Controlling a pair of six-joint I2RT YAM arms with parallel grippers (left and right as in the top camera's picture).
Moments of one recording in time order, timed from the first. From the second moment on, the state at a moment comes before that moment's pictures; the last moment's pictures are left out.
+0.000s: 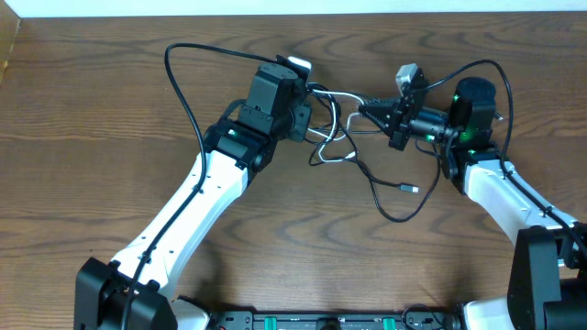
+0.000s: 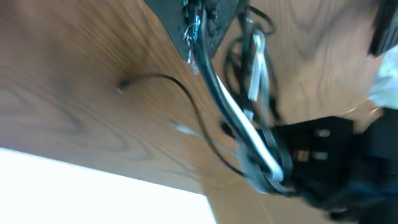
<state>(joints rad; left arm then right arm) -0.47 1.54 1.24 -0.45 -0.06 -0.07 0.10 1.62 0.85 0.43 -1.01 0.05</state>
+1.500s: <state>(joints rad) -0.46 1.54 1.24 -0.47 0.21 0.33 0.17 1.62 0.85 0.46 -1.13 0.07</state>
